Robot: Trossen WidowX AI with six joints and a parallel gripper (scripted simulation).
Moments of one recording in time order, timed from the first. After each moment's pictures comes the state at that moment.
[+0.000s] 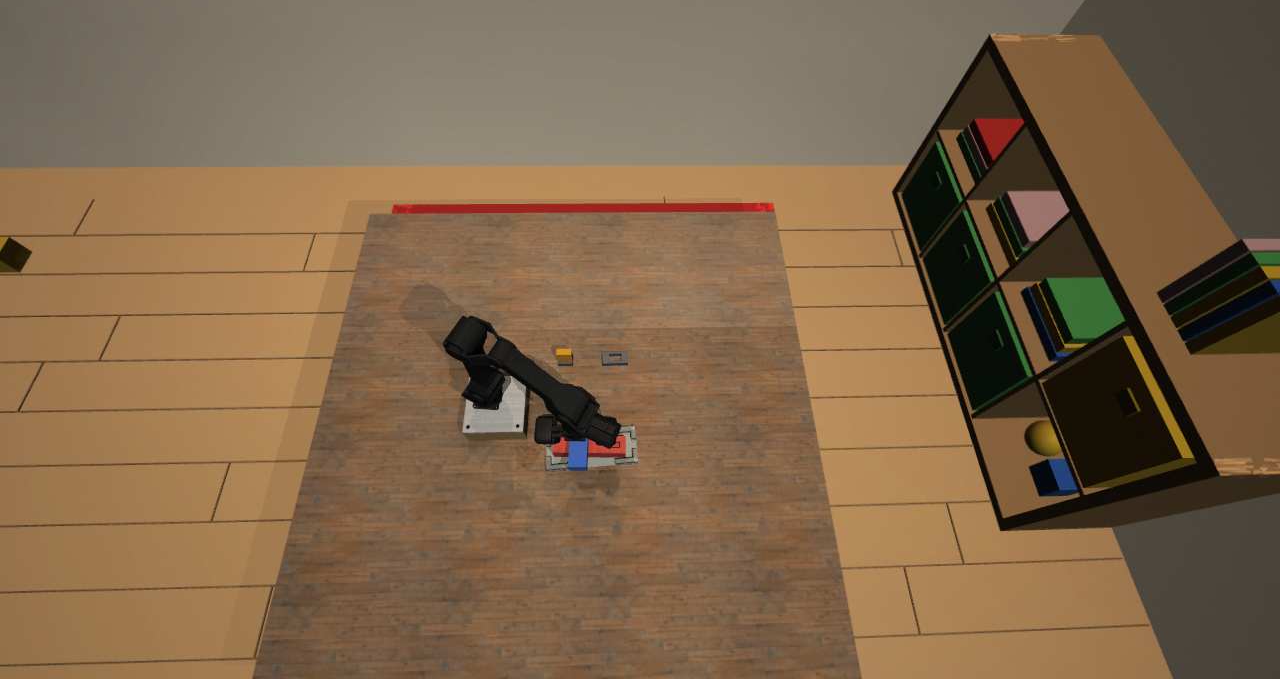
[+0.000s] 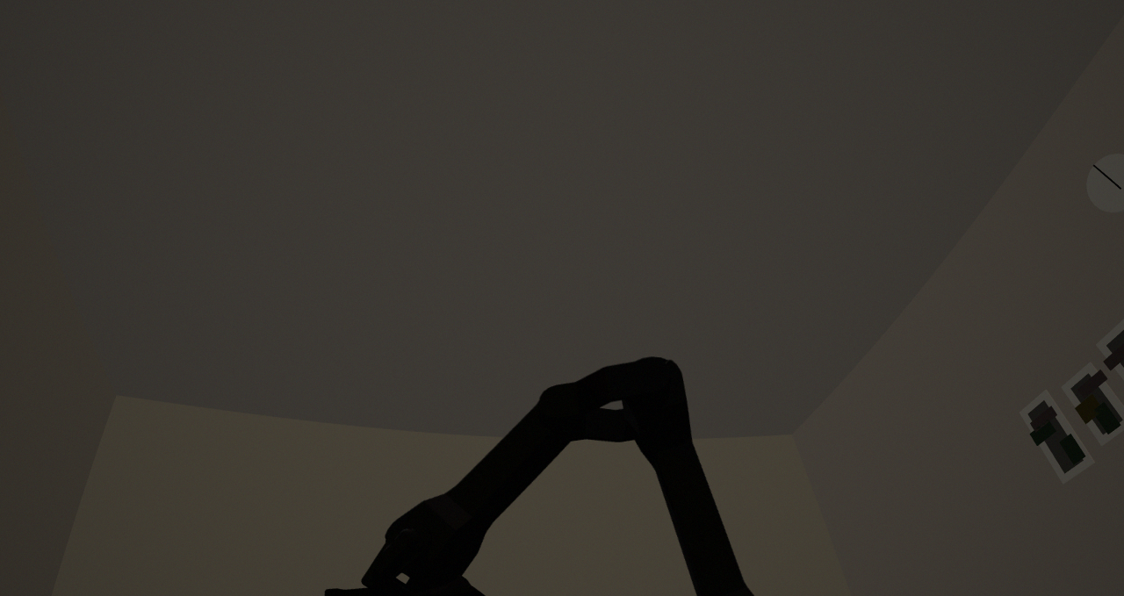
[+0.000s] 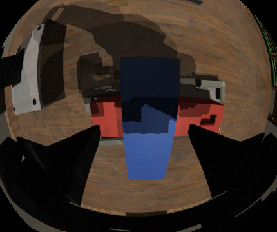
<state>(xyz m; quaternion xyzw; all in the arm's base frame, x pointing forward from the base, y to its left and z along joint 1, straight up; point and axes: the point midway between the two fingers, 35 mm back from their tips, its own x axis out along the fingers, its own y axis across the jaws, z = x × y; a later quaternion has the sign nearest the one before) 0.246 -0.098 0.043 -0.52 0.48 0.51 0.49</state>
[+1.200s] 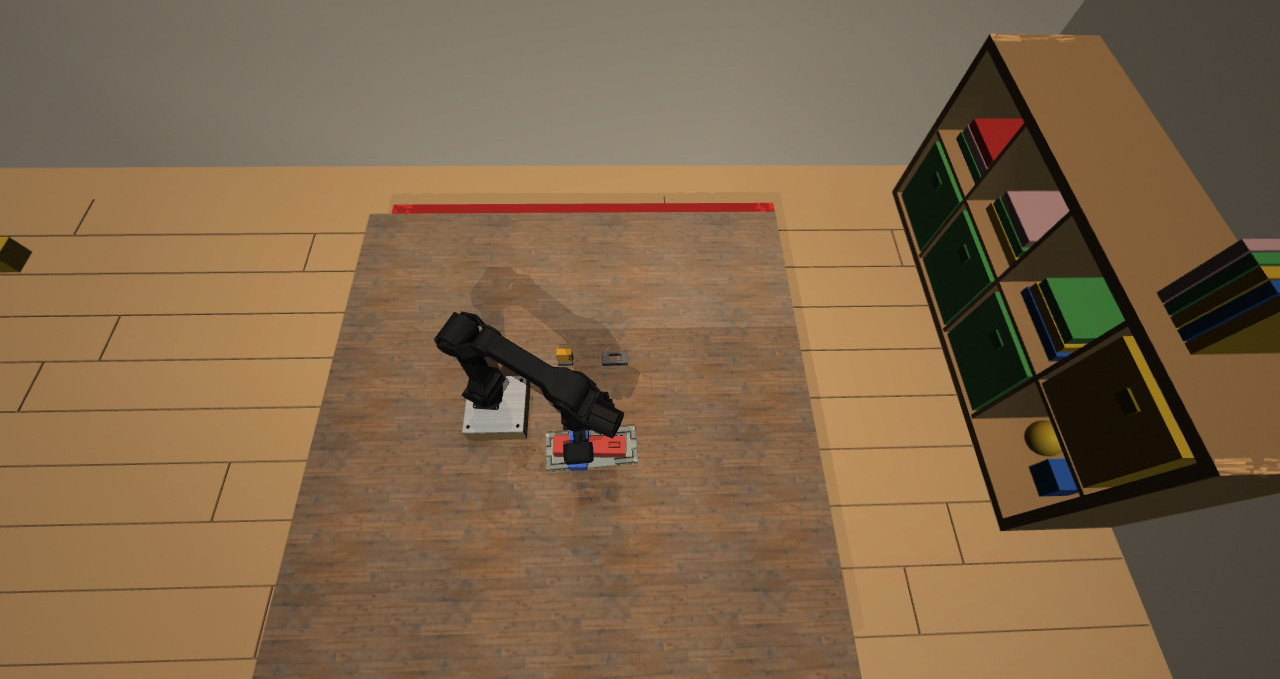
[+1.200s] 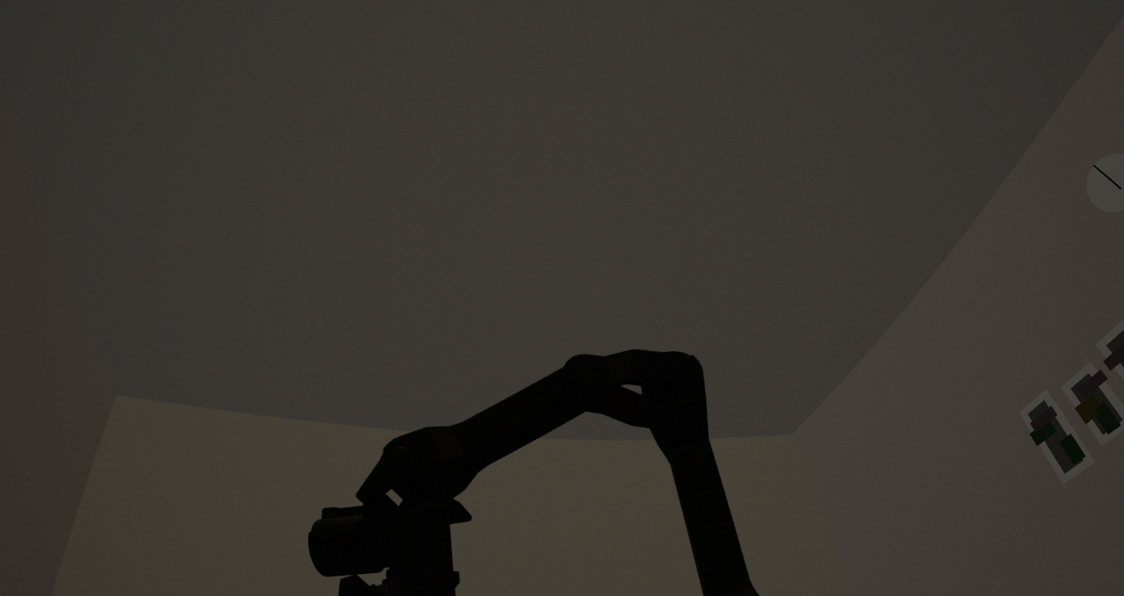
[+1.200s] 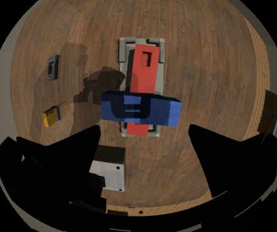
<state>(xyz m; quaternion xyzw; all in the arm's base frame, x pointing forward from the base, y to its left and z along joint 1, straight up) 0.252 -0.099 0.126 -0.06 0.70 0.06 0.71</state>
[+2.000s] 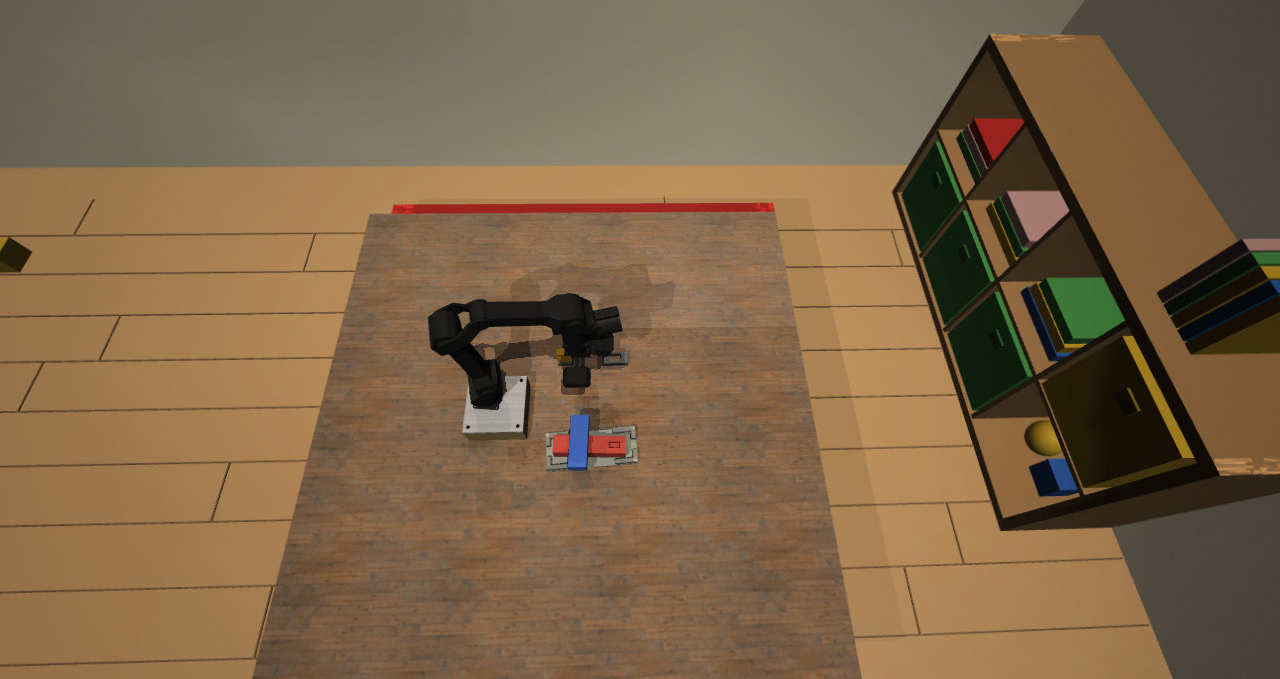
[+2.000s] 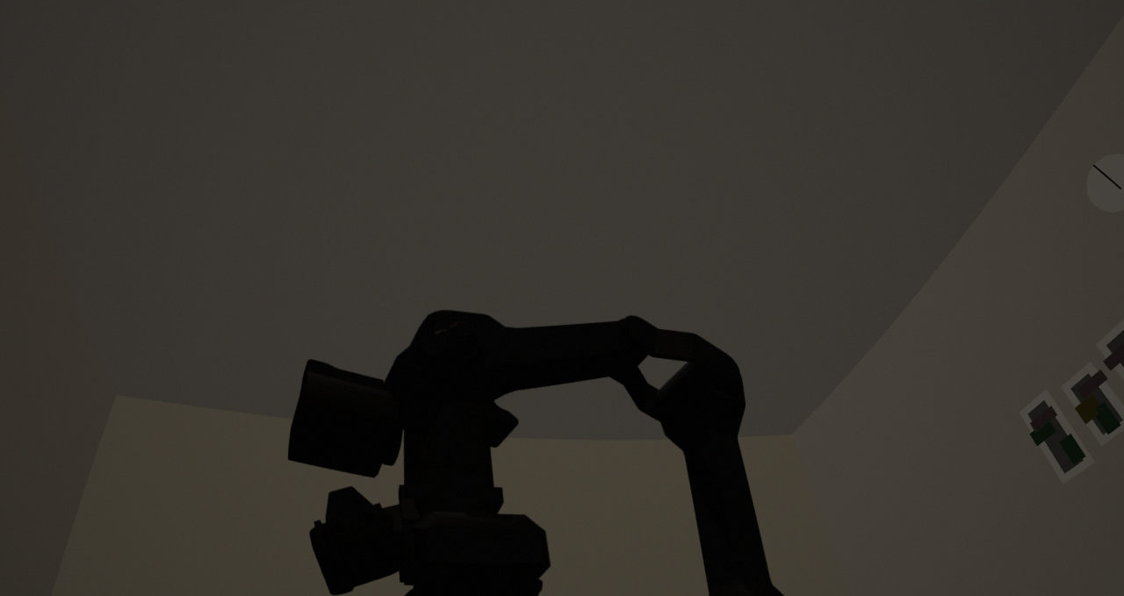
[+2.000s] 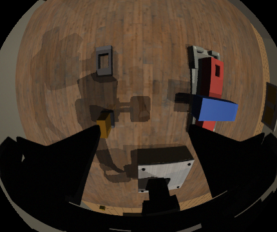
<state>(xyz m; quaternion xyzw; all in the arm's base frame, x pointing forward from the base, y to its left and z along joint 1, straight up) 0.234 0.074 0.124 -0.03 0.70 0.03 0.72</state>
